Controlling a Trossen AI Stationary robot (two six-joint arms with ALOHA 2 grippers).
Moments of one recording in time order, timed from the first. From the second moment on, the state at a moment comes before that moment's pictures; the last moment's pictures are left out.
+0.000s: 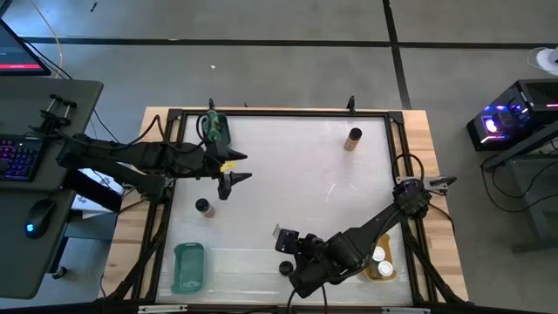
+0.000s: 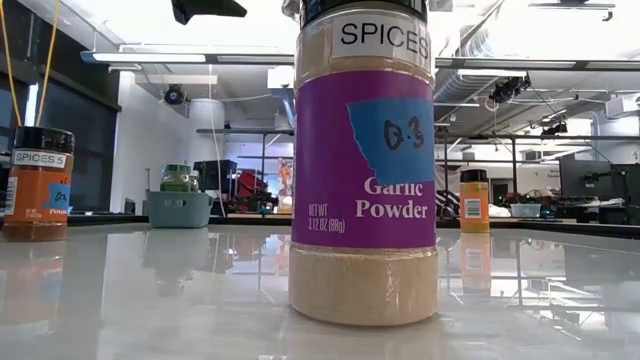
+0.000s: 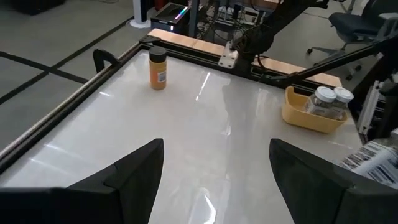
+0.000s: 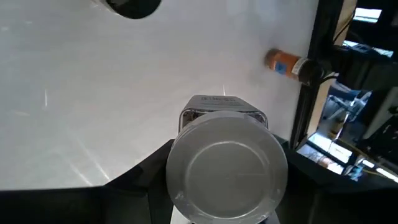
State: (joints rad) left arm -0.15 1.05 1.01 -0.41 -0.37 -0.29; right arm 0.61 2.16 2.29 -1.40 0.60 -0.81
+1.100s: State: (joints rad) left arm -0.15 1.05 1.01 -0.47 -0.40 -0.31; right arm 0.33 2.08 2.33 -1.49 0.02 1.37
